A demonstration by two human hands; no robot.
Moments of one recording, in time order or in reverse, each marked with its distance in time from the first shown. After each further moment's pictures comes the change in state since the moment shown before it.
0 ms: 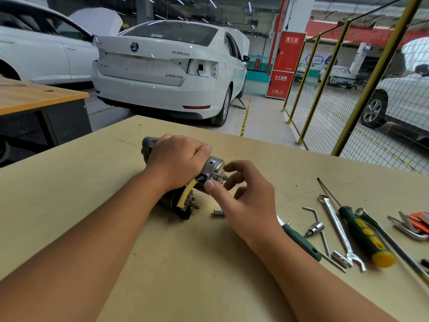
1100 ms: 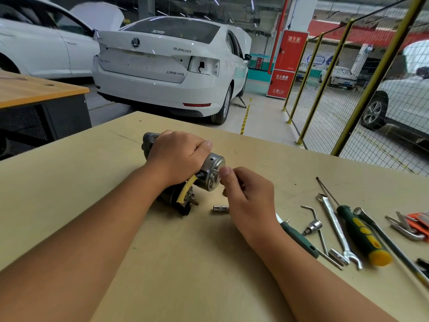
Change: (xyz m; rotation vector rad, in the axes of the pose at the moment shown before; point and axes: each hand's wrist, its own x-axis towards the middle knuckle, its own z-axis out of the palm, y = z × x) left_hand 0.001 -0.003 0.002 0.027 -0.023 -0.049; right_hand 0.001 0.003 0.002 -0.014 0.015 0.029
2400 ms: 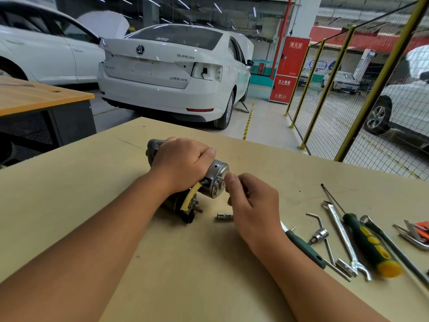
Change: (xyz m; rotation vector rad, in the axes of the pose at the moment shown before) left_hand 0.000 -0.002 0.002 0.000 0.020 0.024; right_hand 0.000 0.001 0.003 -0.012 0.016 0.026
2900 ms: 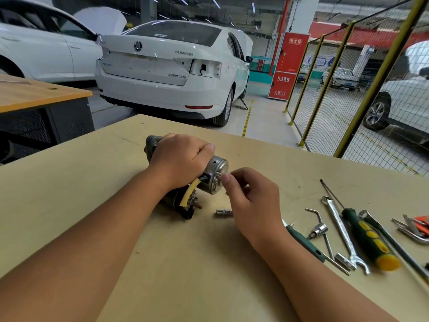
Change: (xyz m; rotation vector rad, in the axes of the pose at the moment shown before) left_hand 0.000 0.000 0.000 -0.013 -0.006 -0.001; right_hand 0.000 0.000 -0.003 0.018 -0.031 -0.015
